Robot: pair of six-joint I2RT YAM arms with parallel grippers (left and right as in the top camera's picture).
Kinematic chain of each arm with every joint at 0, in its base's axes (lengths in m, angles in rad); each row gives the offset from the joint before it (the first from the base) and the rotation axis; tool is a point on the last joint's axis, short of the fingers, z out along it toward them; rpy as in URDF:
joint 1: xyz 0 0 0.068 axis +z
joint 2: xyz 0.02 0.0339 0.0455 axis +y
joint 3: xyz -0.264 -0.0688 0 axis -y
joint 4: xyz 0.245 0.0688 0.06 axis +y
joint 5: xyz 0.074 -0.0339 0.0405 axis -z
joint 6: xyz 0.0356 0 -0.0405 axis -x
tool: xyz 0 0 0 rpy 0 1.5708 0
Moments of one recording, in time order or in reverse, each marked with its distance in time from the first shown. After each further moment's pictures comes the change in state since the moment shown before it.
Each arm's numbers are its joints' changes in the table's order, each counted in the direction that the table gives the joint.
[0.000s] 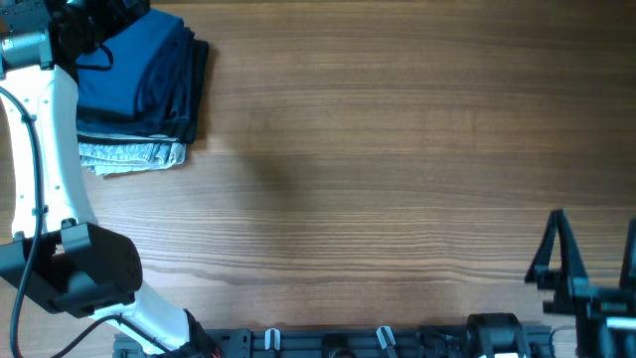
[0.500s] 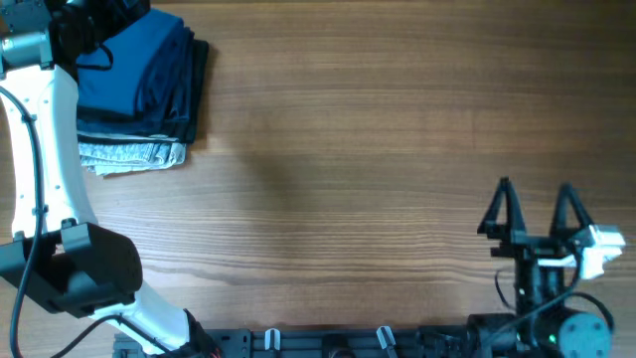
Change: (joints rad) left arm 0.000 0.000 0.000 0.000 -0.001 0.000; right arm 0.002 -0.206 -0.686 -0.594 -0.020 -0.089
